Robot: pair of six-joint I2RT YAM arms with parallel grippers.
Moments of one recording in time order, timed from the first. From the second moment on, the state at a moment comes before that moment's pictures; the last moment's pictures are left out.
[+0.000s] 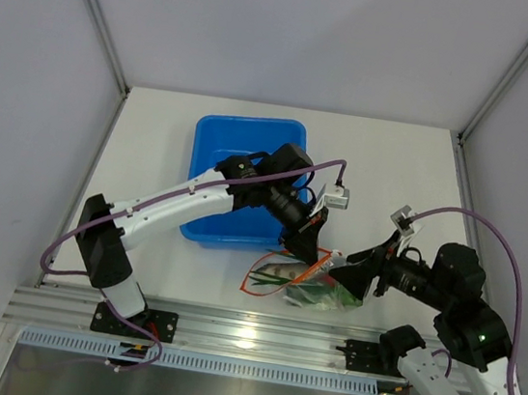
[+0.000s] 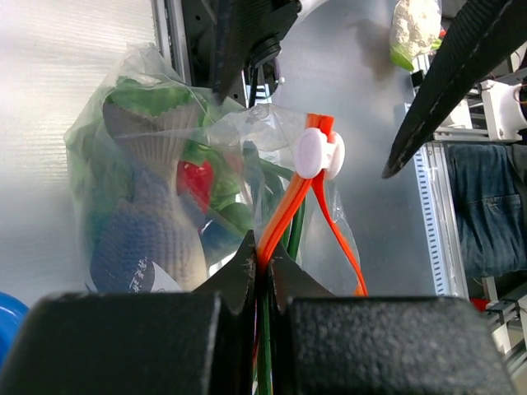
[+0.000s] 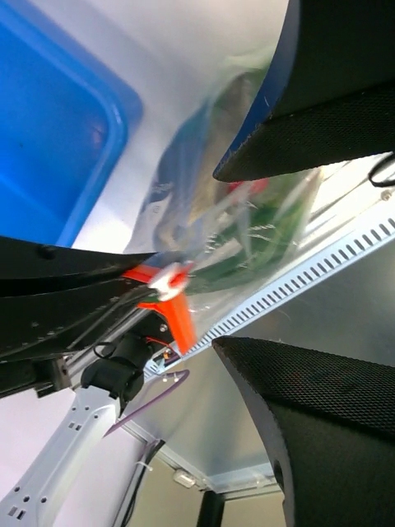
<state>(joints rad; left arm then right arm) -0.93 1.66 1.58 -0.77 0.95 0.11 0.47 0.46 0.88 -0.73 -0.56 0.38</state>
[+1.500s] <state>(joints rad) -0.88 1.27 1.20 -0.48 0.43 -0.30 0.47 0.47 0.65 -0.39 -0.71 0.51</state>
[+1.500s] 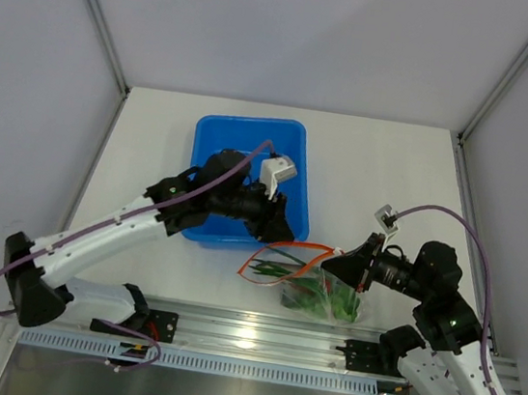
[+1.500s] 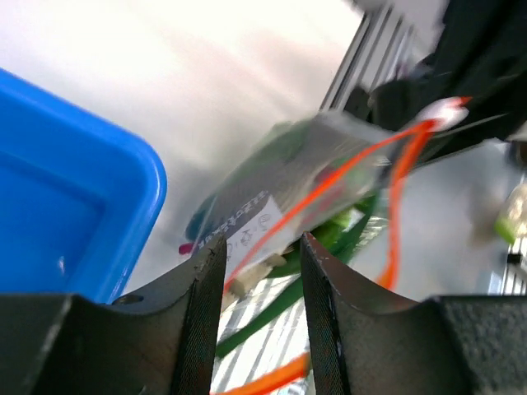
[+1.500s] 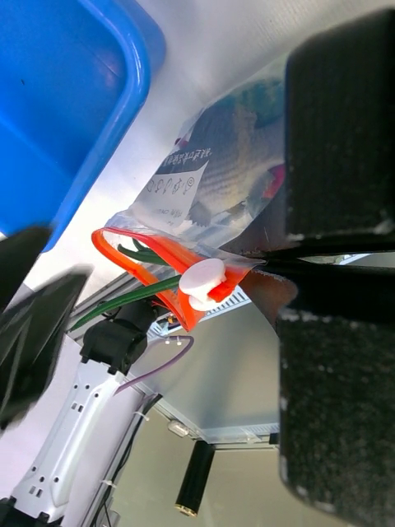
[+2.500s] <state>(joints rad) -1.01 1.40 1.38 -0.29 0.70 -0.10 0.50 0.54 0.71 -0.40 -0.75 0.56</state>
